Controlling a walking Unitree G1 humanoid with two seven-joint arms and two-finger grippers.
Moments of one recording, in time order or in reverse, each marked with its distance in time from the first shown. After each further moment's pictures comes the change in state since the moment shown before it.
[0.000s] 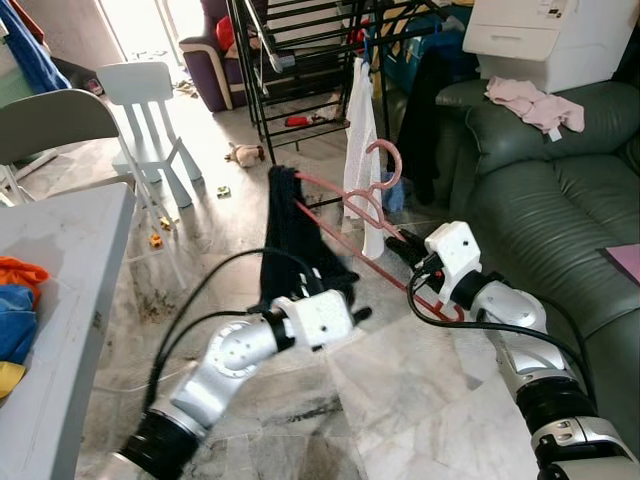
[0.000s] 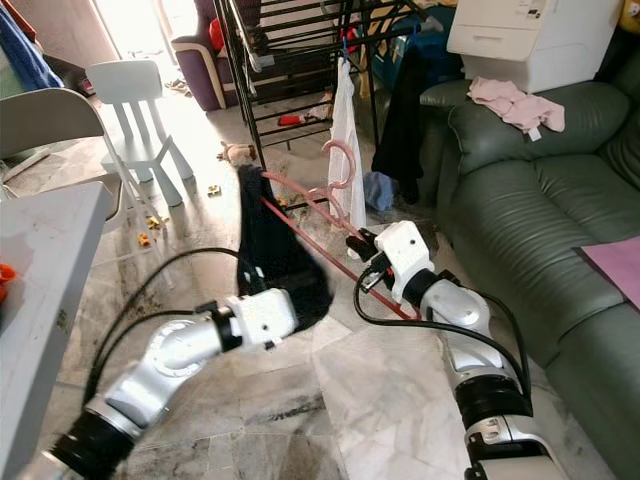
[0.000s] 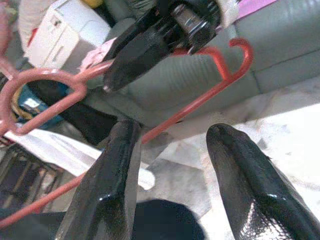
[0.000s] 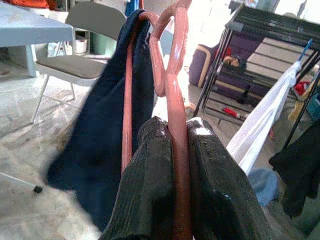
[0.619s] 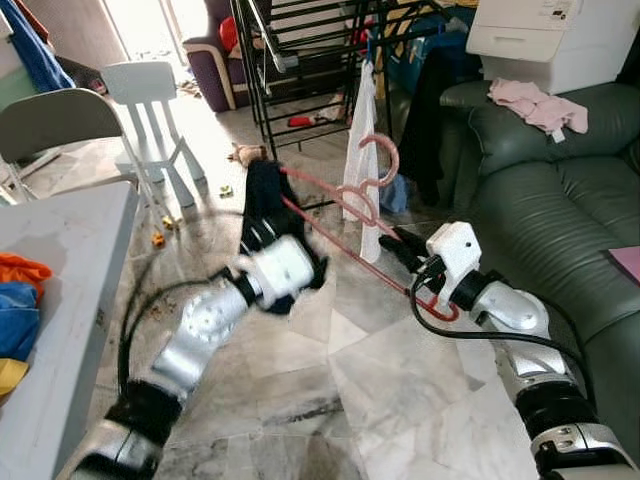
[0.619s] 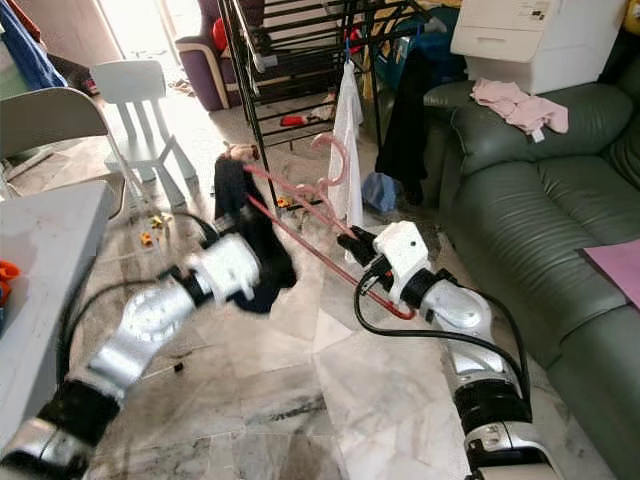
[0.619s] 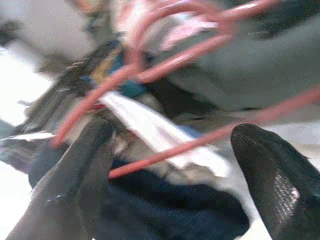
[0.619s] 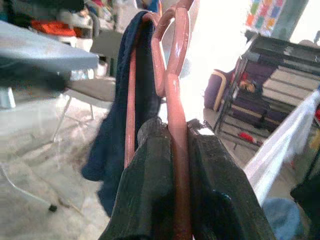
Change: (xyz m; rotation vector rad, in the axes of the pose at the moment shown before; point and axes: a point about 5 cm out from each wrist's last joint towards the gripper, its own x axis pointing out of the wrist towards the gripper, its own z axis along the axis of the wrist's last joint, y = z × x) left arm -0.013 0.065 -0.015 0.045 0.080 0.393; right arm -0.001 0.006 0.013 0.015 -0.102 0.078
